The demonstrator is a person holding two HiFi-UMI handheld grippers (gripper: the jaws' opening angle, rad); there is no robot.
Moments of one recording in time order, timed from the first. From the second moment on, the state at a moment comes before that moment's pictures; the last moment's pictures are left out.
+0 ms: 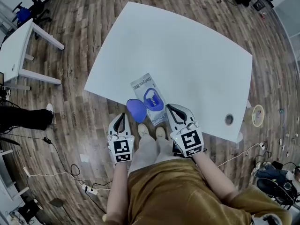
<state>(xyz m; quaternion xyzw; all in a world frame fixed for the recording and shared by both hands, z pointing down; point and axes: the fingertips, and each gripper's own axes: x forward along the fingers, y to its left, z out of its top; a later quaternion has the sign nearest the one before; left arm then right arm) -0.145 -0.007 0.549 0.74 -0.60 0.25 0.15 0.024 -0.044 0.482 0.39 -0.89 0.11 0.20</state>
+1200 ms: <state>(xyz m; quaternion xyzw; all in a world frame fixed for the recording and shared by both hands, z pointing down) -0.126 -0.006 0.571 0.76 -0.56 0.27 0.17 0.025 -0.038 0.477 0.38 -0.90 0.11 0.19</state>
